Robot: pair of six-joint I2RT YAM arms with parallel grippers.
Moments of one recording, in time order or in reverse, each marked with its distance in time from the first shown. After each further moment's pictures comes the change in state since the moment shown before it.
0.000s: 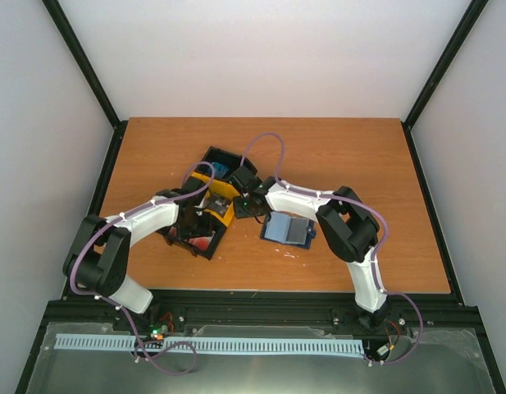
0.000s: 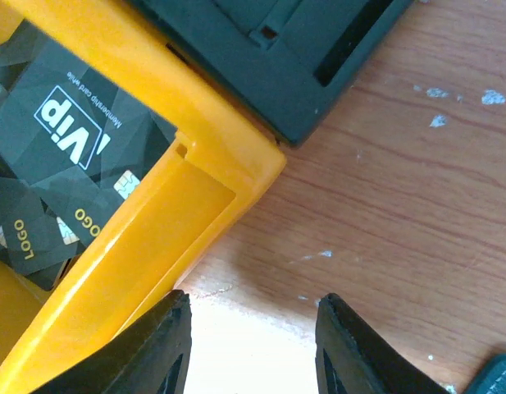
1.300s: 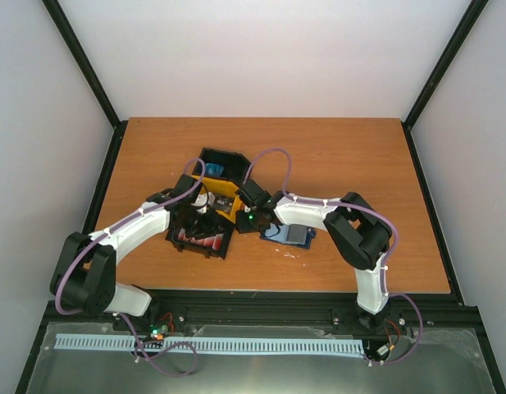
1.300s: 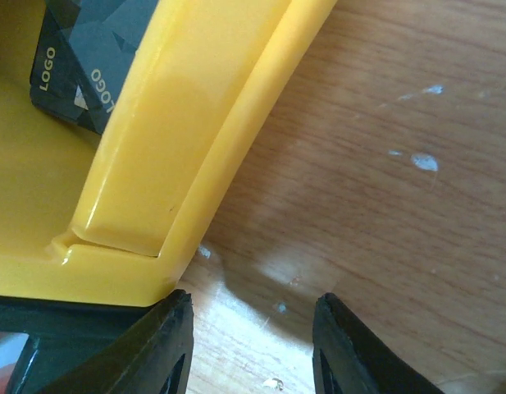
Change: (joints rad) left arm 0.006 -0.139 -0.031 0.070 0.349 -0.065; right arm 0.022 -0.111 -0.241 0.163 -0.188 0.050
